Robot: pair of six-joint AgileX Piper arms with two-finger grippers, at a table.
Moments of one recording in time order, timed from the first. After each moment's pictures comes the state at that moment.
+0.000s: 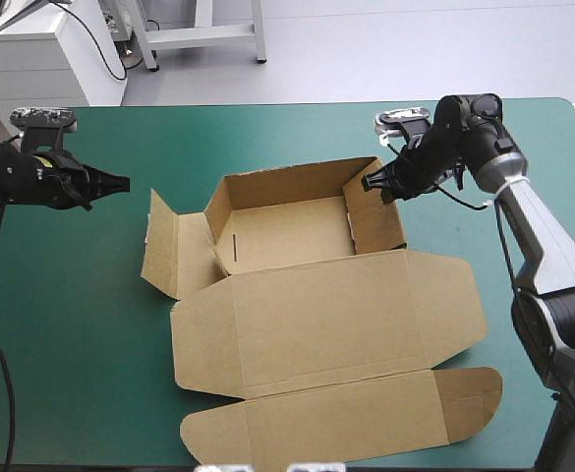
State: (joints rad) left arm 0.04 1.41 -1.48 -0.13 1.03 0.14; right arm 0.22 1.90 -1.87 0.20 1.24 -0.12
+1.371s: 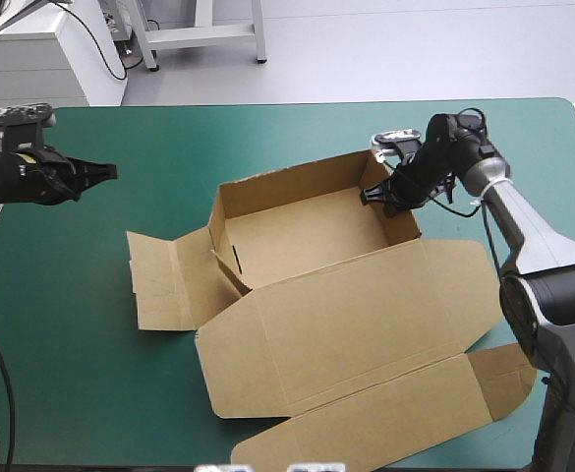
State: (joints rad) left arm 0.12 1.41 -1.48 -0.22 1.00 0.11; right arm 0.19 2.00 -1.81 0.25 1.17 -0.19
